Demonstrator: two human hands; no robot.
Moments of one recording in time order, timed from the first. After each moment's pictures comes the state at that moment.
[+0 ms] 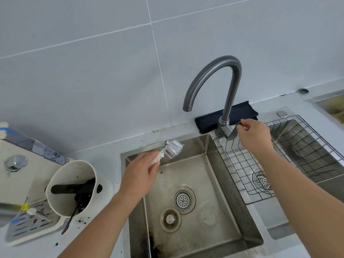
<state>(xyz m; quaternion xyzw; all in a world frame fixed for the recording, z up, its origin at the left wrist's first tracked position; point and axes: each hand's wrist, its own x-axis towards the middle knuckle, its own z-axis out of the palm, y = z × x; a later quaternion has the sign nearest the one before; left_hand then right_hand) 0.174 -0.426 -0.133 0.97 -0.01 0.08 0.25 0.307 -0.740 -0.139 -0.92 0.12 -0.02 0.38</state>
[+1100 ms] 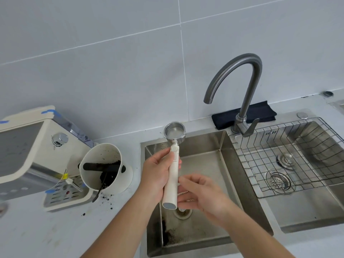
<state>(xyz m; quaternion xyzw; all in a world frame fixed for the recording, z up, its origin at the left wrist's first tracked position) 0.124 -0.461 -0.088 0.57 0.31 0.02 0.76 0.115 -0.603 -0.105 -0.54 0.07 0.41 0.73</state>
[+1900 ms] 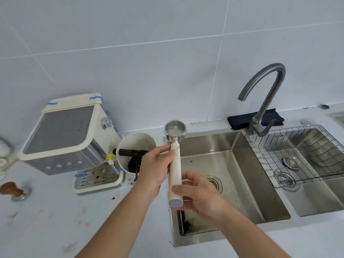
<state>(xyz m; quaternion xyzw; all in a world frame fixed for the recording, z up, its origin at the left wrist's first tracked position) 0.036 -0.346 -0.062 0.62 0.25 0.04 0.74 0.020 -0.489 -0.060 -0.56 0.03 0.40 0.73</state>
